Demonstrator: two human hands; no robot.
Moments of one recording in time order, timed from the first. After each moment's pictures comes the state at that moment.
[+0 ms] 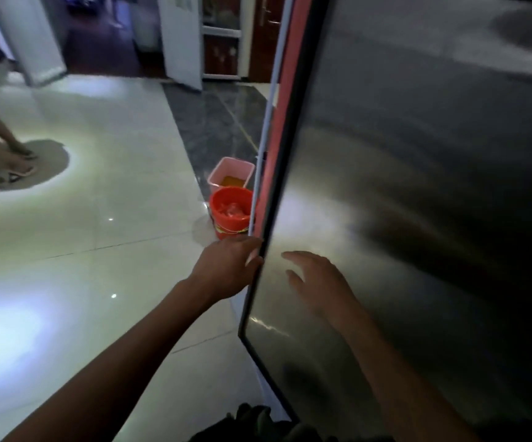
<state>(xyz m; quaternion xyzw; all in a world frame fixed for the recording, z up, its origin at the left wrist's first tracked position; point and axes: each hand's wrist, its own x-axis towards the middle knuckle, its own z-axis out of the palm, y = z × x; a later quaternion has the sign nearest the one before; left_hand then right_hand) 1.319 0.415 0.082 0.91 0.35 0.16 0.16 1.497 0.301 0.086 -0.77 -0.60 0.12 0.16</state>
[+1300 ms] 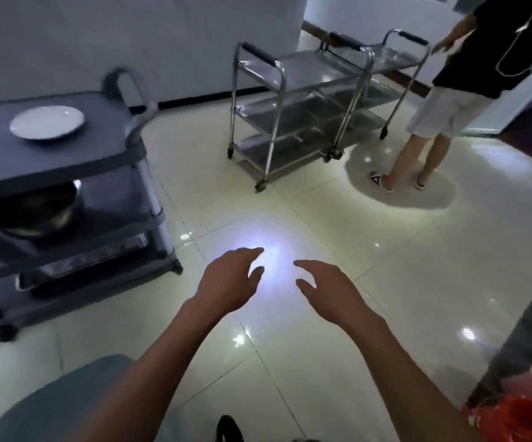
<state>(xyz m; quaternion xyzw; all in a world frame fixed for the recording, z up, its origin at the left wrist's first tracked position) 0.835 0.515 0.014 0.40 0.88 0.22 0.13 0.984 0.679 0.038 -0.28 -0.93 0.23 -0.06</state>
